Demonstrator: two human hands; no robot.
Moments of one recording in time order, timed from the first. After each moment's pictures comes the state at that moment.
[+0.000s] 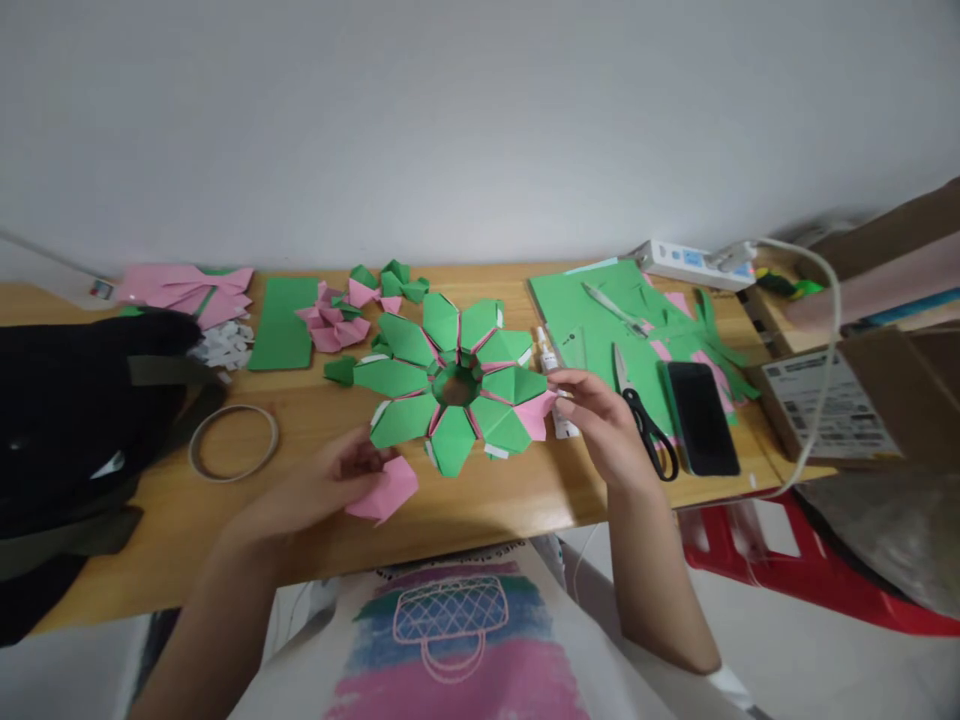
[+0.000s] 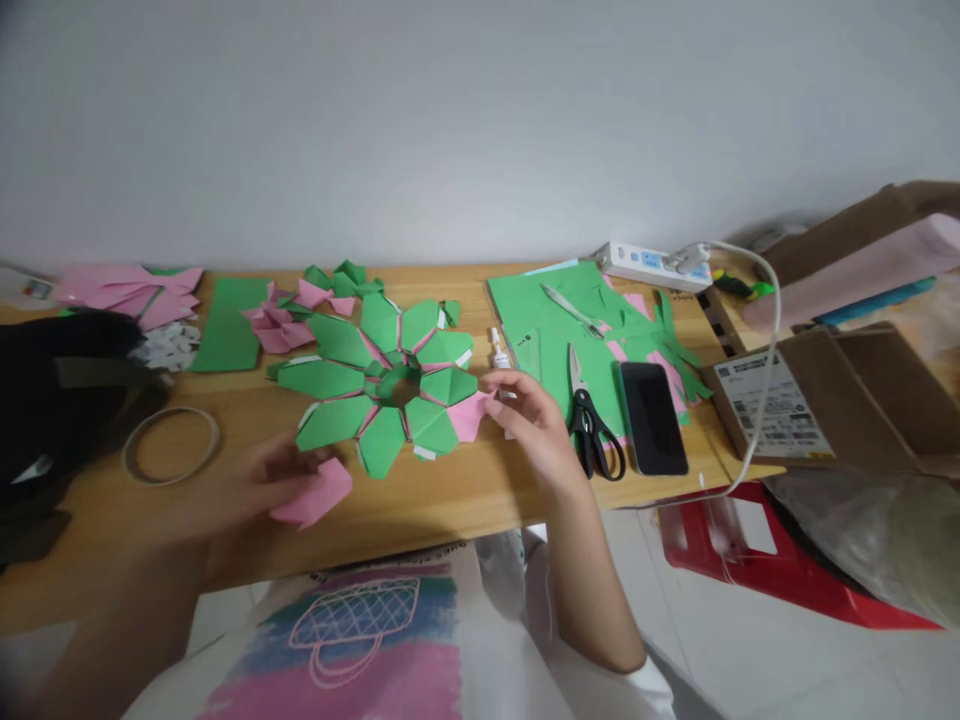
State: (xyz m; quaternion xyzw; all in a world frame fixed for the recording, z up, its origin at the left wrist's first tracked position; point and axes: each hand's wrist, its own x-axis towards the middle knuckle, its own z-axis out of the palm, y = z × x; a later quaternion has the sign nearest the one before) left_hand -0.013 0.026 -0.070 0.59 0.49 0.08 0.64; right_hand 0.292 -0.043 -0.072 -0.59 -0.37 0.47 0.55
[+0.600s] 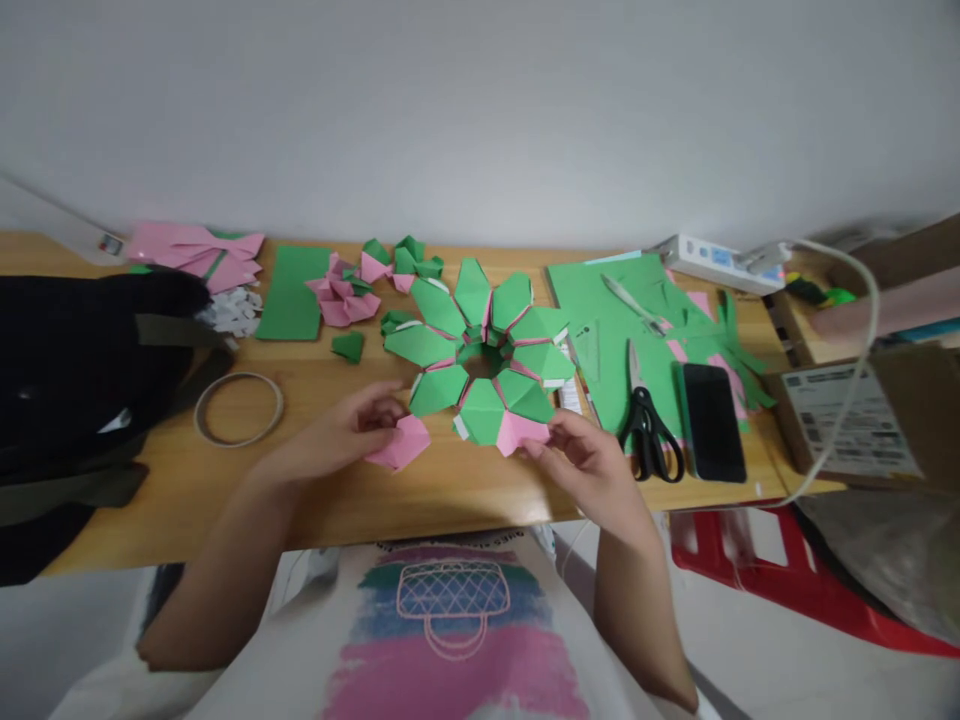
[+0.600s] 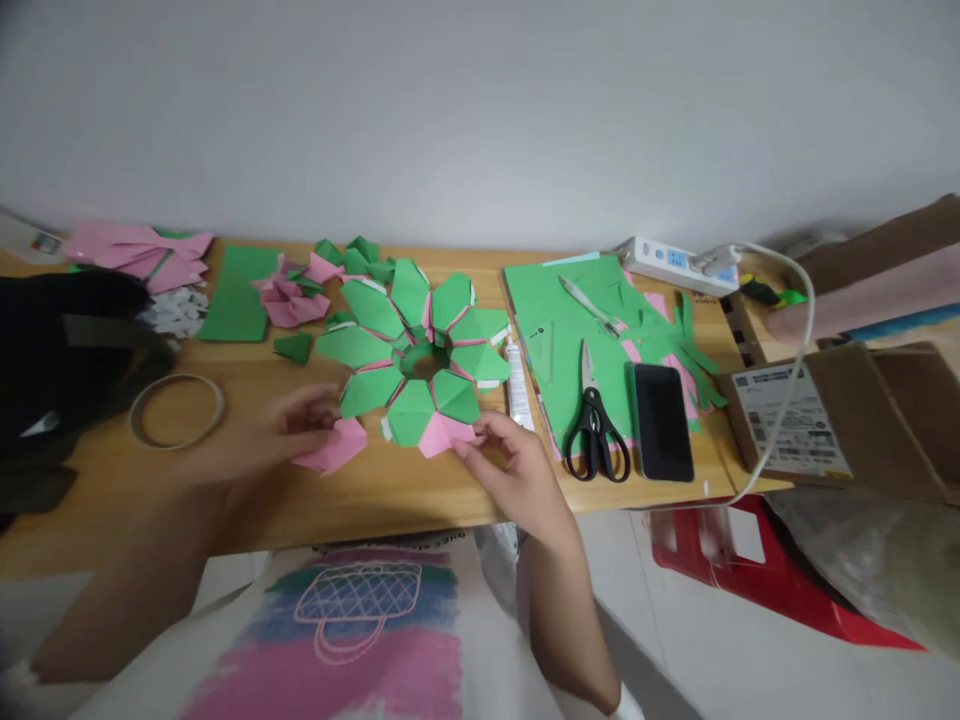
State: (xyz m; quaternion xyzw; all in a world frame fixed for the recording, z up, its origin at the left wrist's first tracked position) left_hand 0.000 0.043 -0.079 0.55 0.47 0.11 0.68; right_hand 0.262 -0.075 -0.070 -0.59 -0.45 0.49 0.46
